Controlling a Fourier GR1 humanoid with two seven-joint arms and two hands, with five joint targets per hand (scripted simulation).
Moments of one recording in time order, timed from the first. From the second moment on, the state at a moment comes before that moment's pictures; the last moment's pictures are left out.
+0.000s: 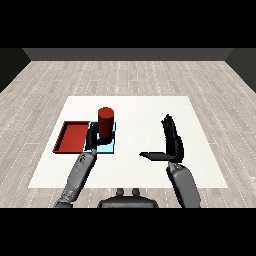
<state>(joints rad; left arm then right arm) -0.32 0.10 -0.19 -1.41 0.05 0.43 -0.05 -0.13 -0.11 0.25 -1.95 -0.01 -0.30 0.00</state>
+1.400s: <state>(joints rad) -0.59 0.39 0.12 -0.29 -0.06 0.39 -0.10 0.03 -0.18 -0.03 -1.64 -0.10 -0.27 -0.20</state>
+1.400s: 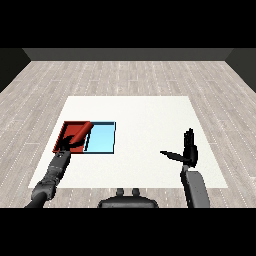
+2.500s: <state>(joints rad) -0.62 0.41 0.36 -0.38 0.17 0.12 -0.55 0.02 -0.19 -0.01 -1.77 -0.12 -0.22 -0.16</state>
